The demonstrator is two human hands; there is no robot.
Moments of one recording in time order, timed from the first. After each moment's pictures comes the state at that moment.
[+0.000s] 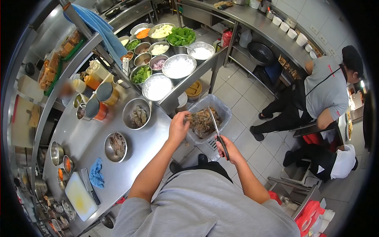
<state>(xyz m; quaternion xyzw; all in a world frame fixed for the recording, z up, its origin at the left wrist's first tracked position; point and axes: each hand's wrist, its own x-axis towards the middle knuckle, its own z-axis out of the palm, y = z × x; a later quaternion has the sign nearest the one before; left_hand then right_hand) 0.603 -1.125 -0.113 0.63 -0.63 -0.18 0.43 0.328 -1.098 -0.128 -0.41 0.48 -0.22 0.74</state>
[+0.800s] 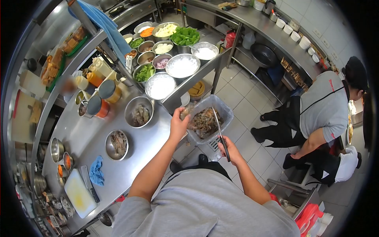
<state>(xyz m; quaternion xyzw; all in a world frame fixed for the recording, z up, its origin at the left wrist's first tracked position) 0.604 -1.132 -0.118 0.65 -0.44 -0.32 0.53 0.326 -1.095 -0.145 -0.43 0.50 -0.22 0.72</state>
